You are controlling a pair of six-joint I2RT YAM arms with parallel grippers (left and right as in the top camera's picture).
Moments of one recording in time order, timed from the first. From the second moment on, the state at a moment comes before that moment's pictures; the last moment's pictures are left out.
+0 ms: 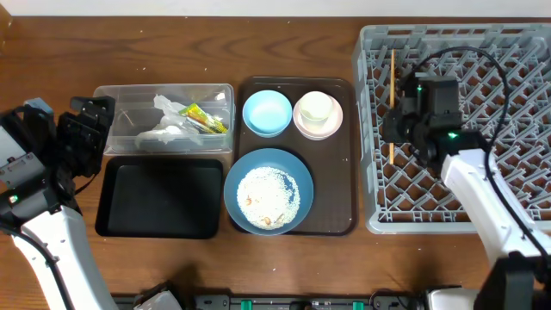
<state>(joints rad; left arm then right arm) 0.58 1.17 1.12 -0.69 0.59 -0.73 0.12 1.53 1.02 -0.39 -0.10 0.14</state>
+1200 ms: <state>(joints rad) 0.58 1.17 1.12 -0.69 0.59 -0.73 0.37 1.58 1.51 -0.93 -0.06 0.05</state>
